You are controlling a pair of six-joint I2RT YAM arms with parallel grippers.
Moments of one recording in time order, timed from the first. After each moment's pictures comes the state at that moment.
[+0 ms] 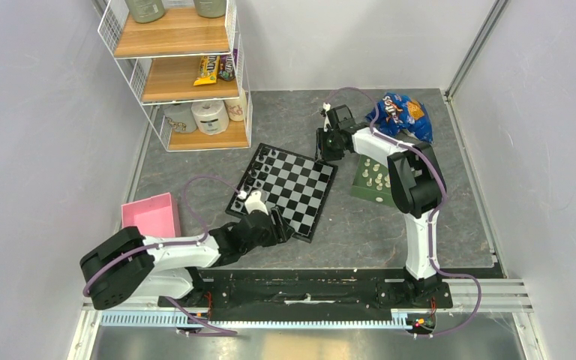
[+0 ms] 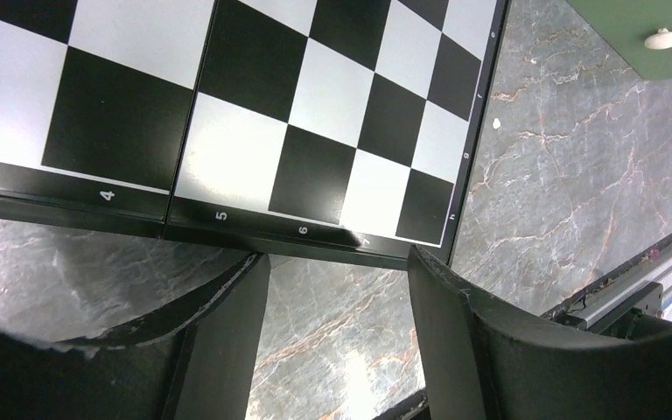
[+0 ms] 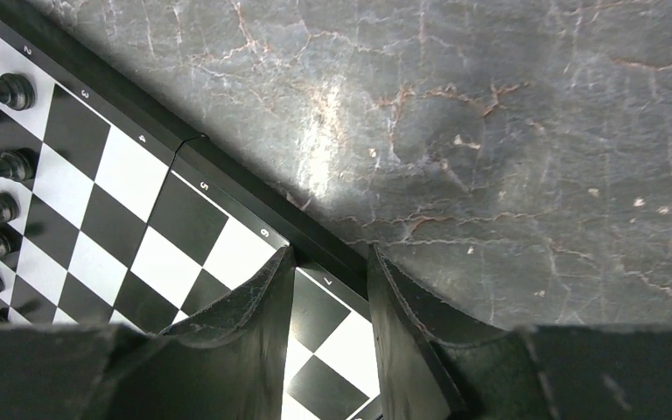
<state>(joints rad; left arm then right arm) -0.97 1.25 0.33 0.25 -0.25 -1.00 0.41 2.13 1.56 -0.40 -0.17 0.31</state>
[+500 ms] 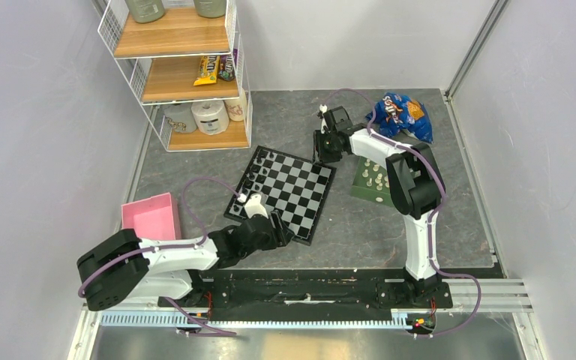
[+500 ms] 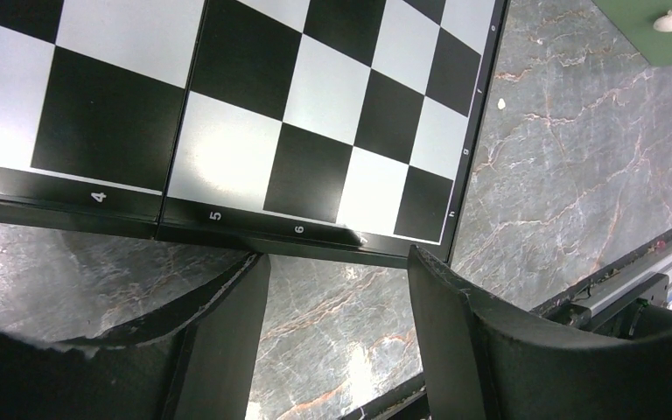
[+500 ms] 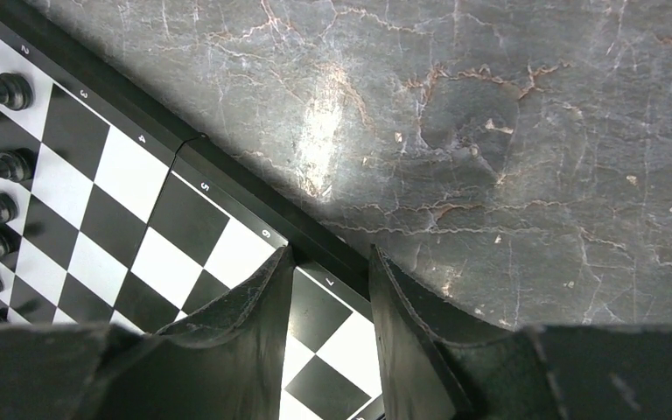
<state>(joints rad) -1.02 1.20 0.32 0.19 -0.29 -1.04 0.43 2.12 1.55 -0.41 -0.17 0.32</state>
